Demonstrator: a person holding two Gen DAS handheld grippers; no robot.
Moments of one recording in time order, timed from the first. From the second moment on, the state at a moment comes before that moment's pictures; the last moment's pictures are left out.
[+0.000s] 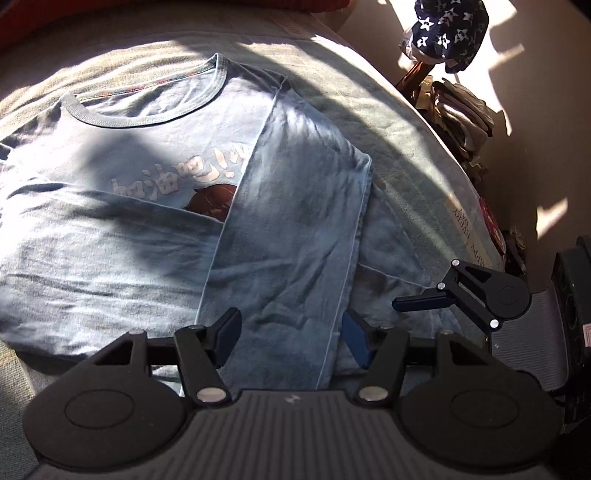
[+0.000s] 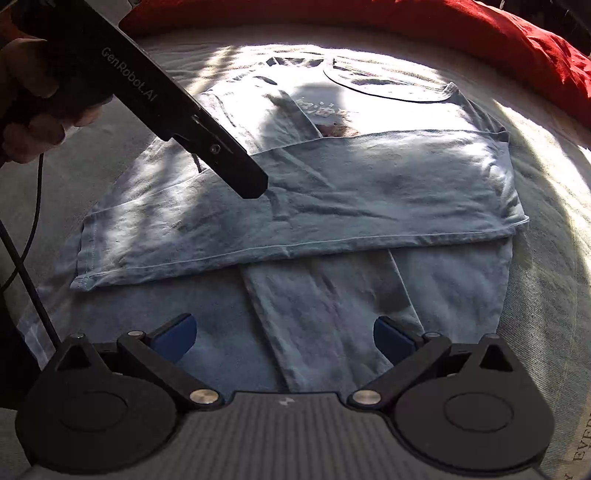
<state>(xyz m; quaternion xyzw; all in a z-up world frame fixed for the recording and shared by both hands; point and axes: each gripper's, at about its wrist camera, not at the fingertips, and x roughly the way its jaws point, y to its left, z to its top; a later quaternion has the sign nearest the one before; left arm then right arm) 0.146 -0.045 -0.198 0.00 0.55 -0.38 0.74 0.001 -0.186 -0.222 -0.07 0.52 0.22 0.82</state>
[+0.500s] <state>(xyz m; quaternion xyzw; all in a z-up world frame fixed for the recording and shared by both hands) 0.202 -0.052 -0.186 0.00 0.50 -0.35 0.79 -0.003 -0.183 -0.220 -0.06 0.48 0.22 0.85</state>
